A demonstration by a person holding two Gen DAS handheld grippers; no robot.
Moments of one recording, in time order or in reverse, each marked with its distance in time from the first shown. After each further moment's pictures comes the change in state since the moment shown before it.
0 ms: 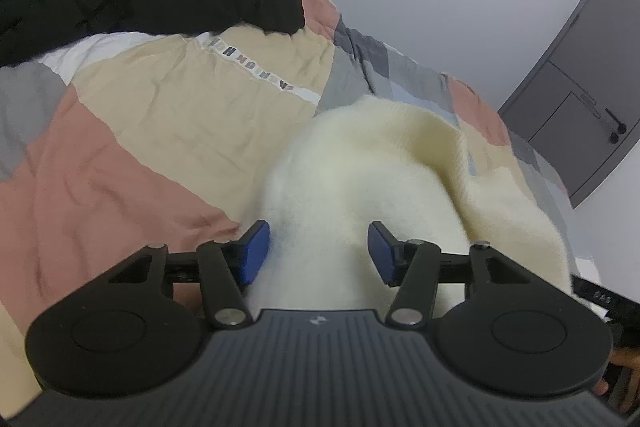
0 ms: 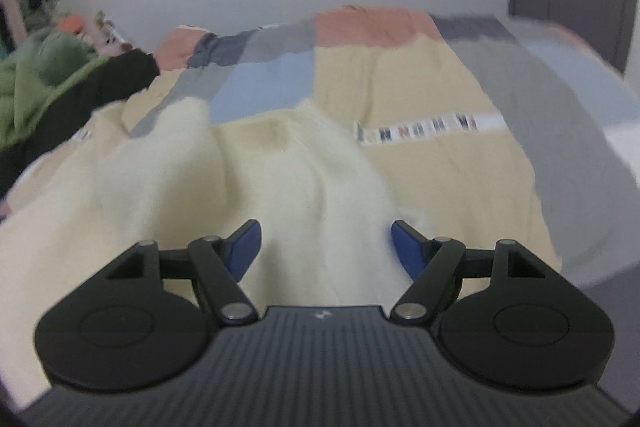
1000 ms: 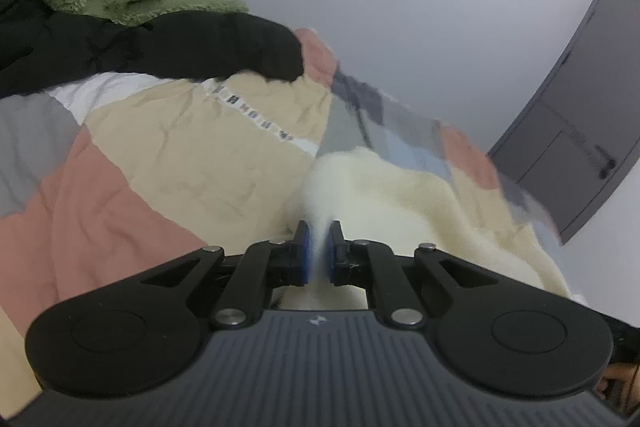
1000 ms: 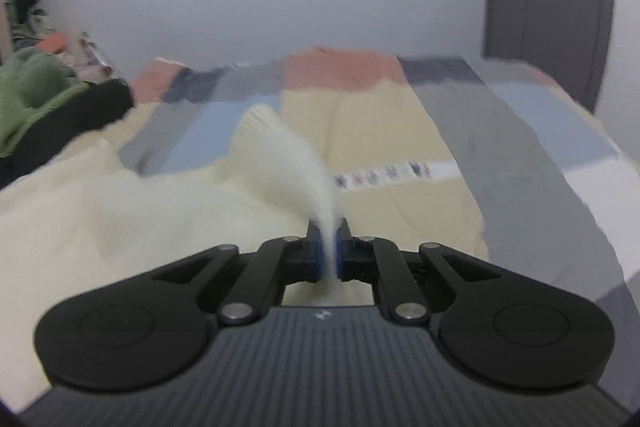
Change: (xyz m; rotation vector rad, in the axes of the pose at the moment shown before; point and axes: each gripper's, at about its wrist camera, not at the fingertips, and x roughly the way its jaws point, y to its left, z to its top) left arm -0.021 0.008 0.017 -0.026 -0.117 -0.014; right arm -0.014 -0.034 0.017 0.016 -0.066 -0.088
